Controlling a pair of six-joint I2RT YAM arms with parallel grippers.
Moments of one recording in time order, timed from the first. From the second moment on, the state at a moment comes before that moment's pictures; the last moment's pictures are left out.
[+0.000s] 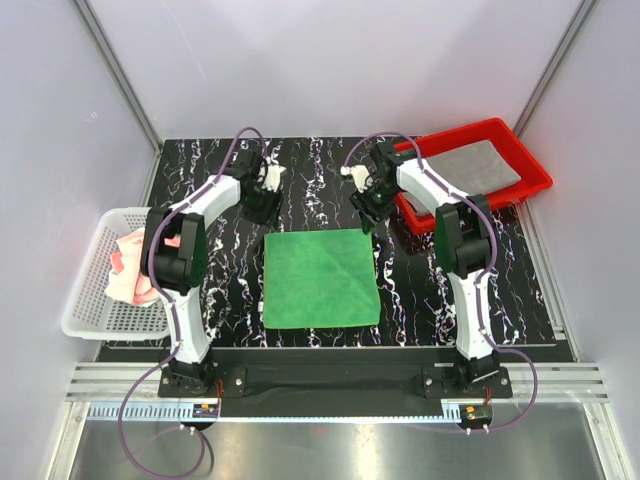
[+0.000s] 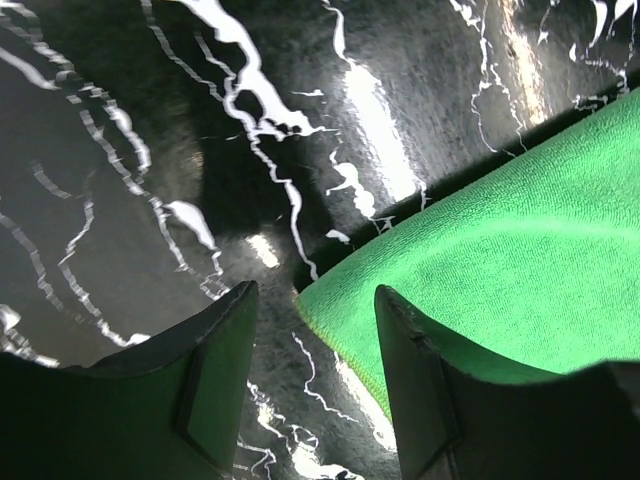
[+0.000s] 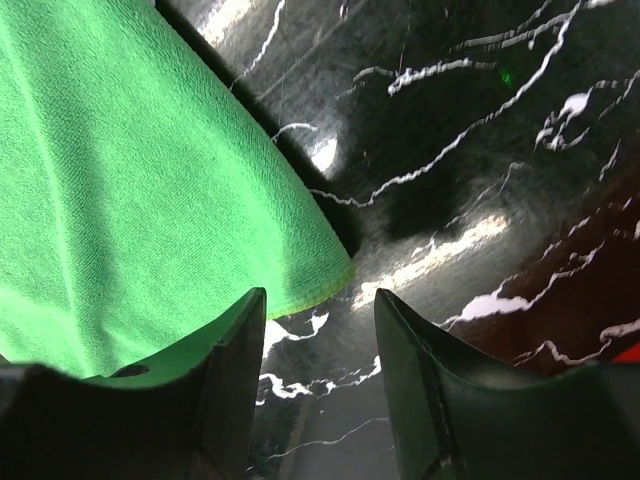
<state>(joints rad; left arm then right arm) -0.23 1.99 1.51 -0.68 0.23 0.13 0.36 2.25 1.90 -0.99 -0.36 -0.44</state>
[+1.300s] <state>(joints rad) -0.19 2.07 1.53 -0.74 0.32 0.24 0.34 2.35 1.96 -1.01 -0.47 -0.57</state>
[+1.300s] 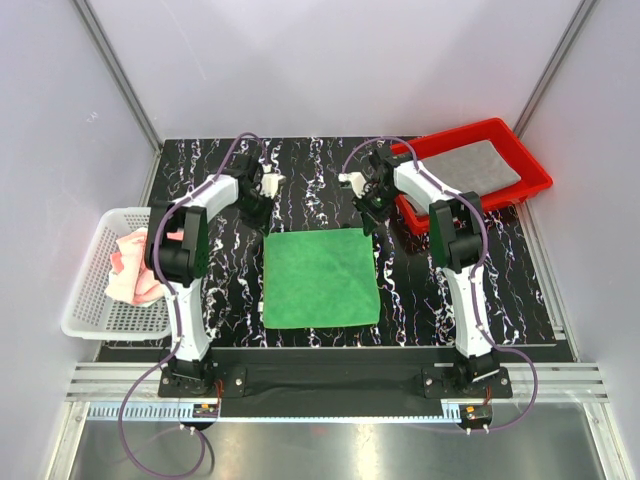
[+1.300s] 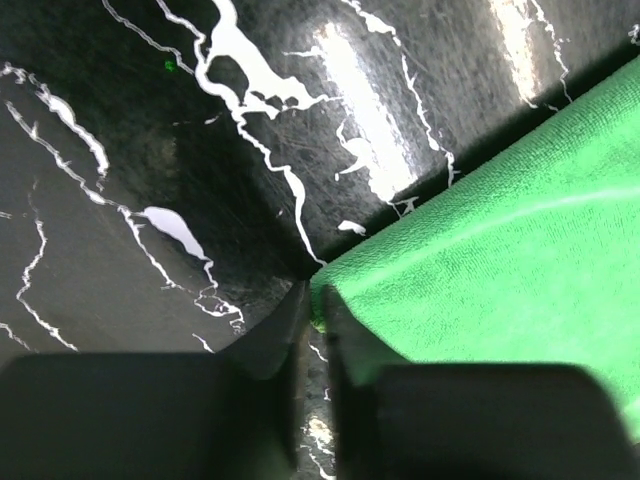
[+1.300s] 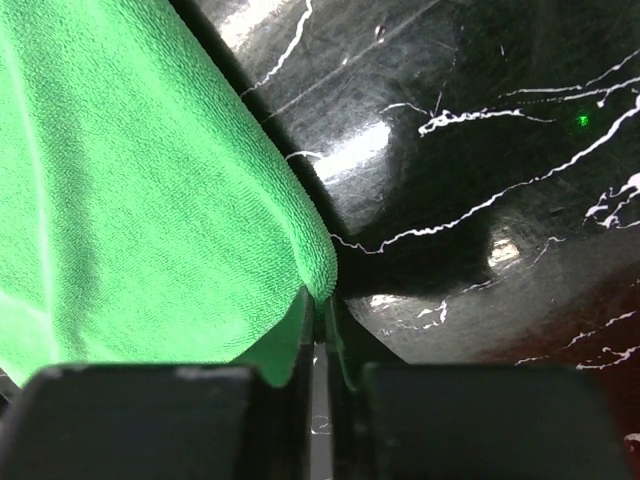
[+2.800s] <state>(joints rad) -0.36 1.33 1.62 -0.88 0.15 0.24 0.39 1.52 1.75 -0.95 -0.37 -0.50</state>
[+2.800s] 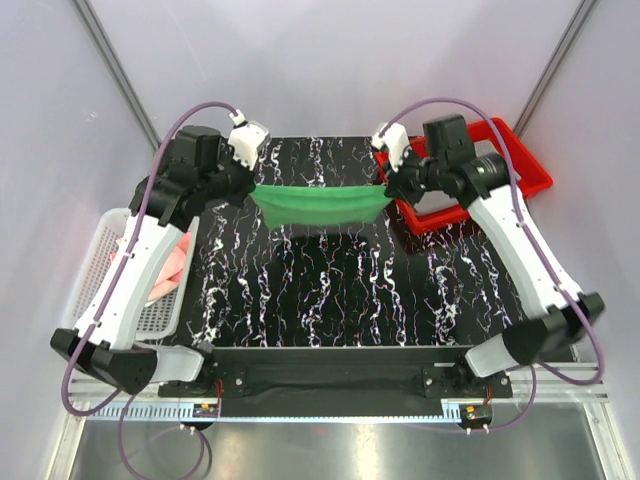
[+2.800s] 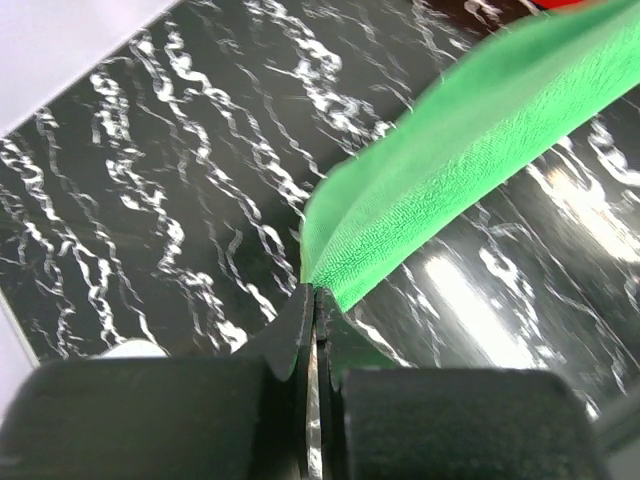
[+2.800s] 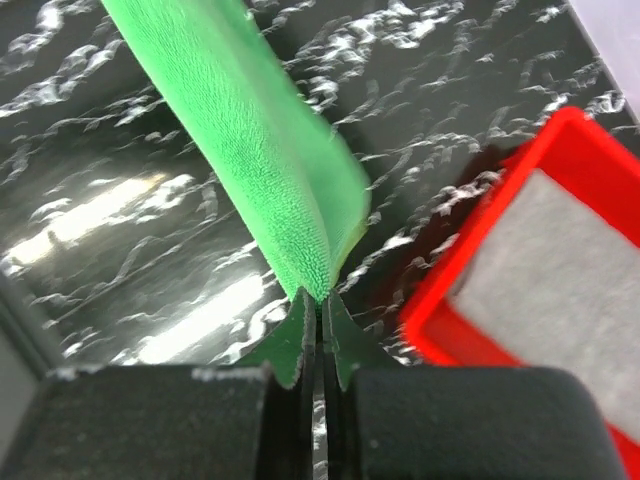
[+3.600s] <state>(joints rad) -0.22 1.84 1.52 -0.75 0.21 0.21 0.36 2.00 1.57 -0.54 -0.38 -0.45</state>
